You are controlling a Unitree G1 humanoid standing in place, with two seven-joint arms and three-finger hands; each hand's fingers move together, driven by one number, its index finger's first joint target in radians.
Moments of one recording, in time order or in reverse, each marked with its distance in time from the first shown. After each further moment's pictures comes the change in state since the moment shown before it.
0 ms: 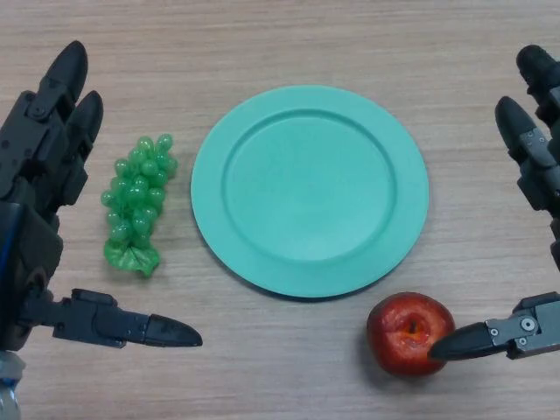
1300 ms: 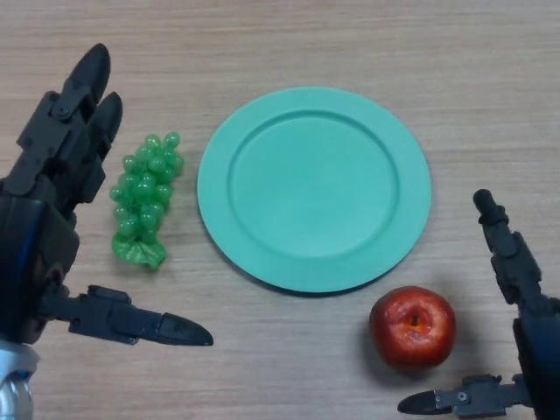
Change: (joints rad) left arm -0.021 0.026 -0.038 0.043 0.016 -0.031 0.000; right arm 0.091 0.007 0.134 0.823 -0.414 -0.805 -0.329
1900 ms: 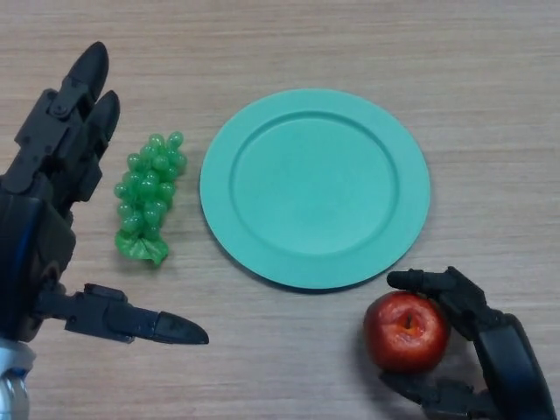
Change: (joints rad) left arm -0.002 0.001 0.005 0.021 -0.006 0.000 -0.002; right arm -0.006 0.002 0.077 0.013 0.077 0.144 0.073
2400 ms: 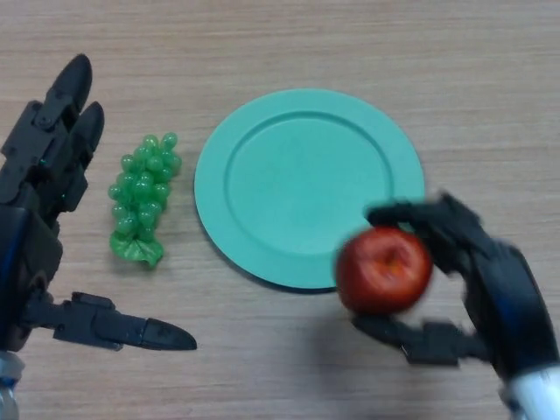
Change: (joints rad) left arm 0.038 -0.011 0.031 0.001 0.001 -0.027 -0.019; right arm -0.131 -0.005 0.088 -0.464 0.083 0.444 0.076
